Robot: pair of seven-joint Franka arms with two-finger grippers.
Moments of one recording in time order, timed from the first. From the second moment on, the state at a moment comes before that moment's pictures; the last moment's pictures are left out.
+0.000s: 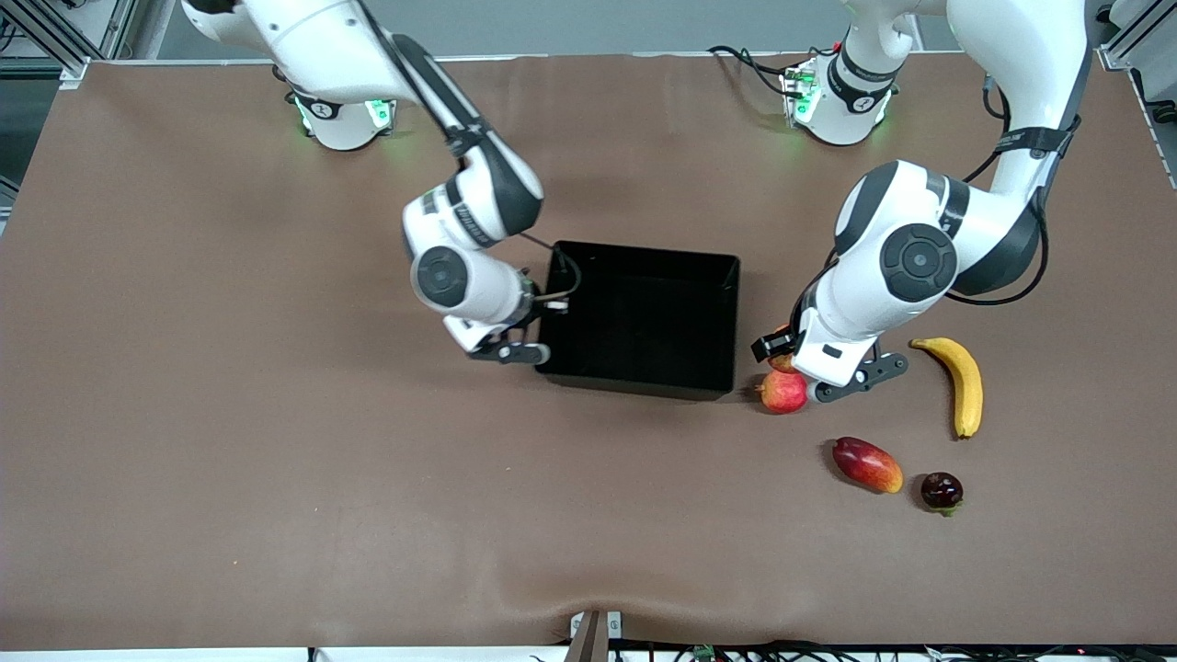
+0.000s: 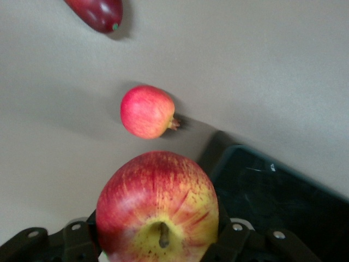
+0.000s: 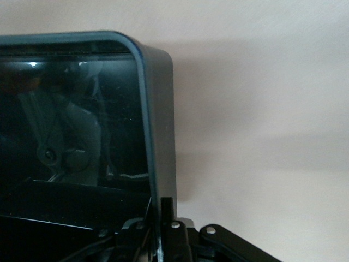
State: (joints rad) left arm -0.09 0.37 -0.35 -1.71 0.05 1.98 -0.80; right arm 0.66 0.58 0.01 -1.70 0.45 2.20 0.50
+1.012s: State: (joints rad) left arm -0.30 0.42 -0.35 -1.95 0.05 2.25 -1.20; right arm 0.53 0.35 -0.14 -1.68 0.38 1.96 0.46
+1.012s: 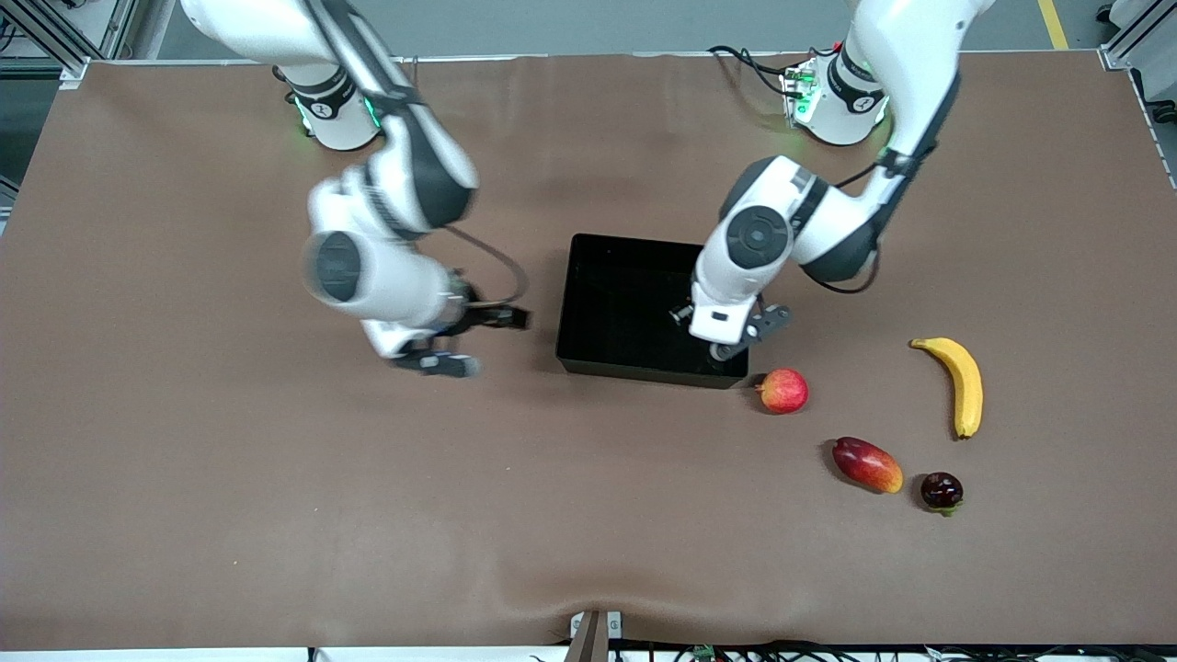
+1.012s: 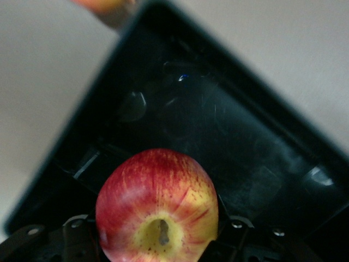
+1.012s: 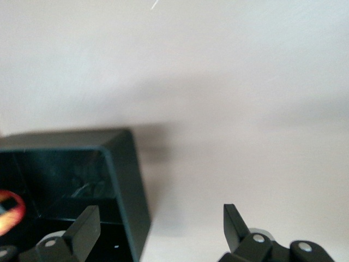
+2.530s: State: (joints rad) left arm -0.31 0.39 -0.35 -1.79 0.29 2.08 -1.34; right arm 0.01 0.01 -0.07 -1.53 0.06 1.47 0.05
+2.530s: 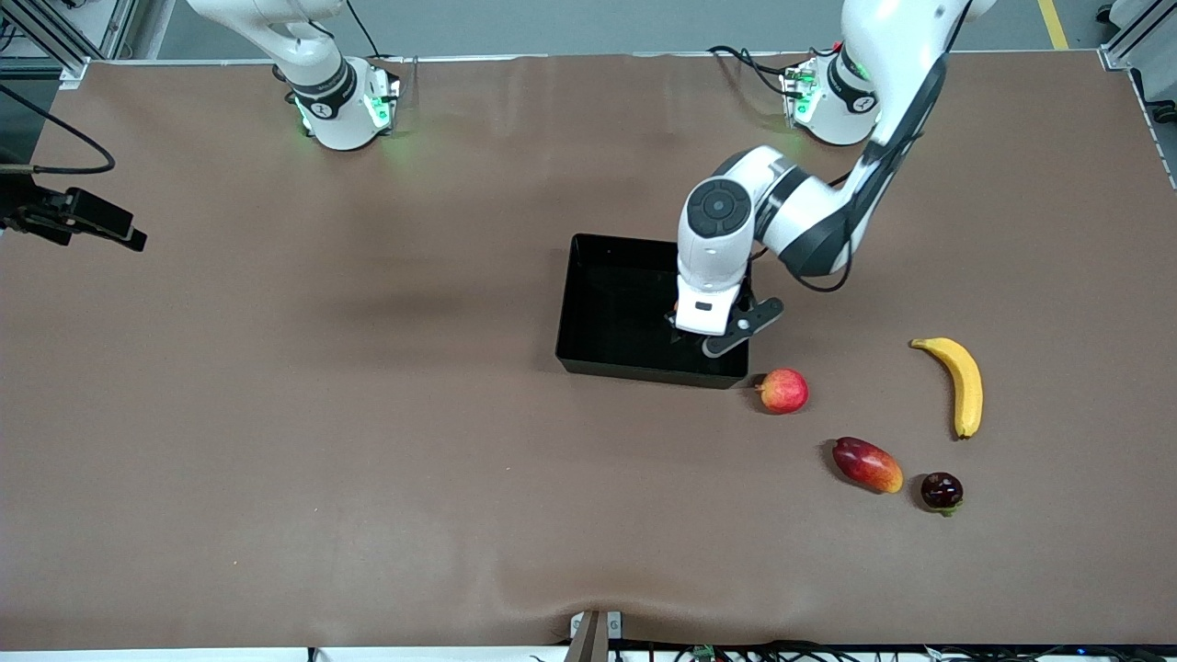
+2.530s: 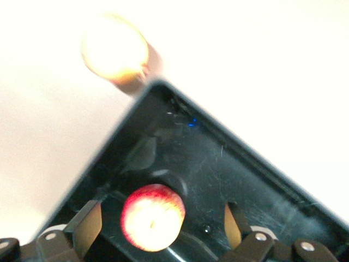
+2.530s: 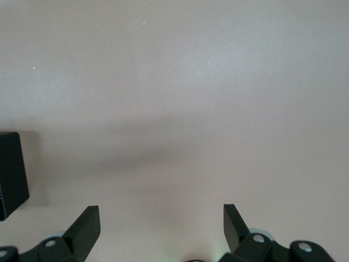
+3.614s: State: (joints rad) left arm 0.38 0.34 -0.33 -1.98 0.28 2.14 -0.39; right arm 0.01 -0.02 -0.06 -1.50 0.05 1.47 0.02
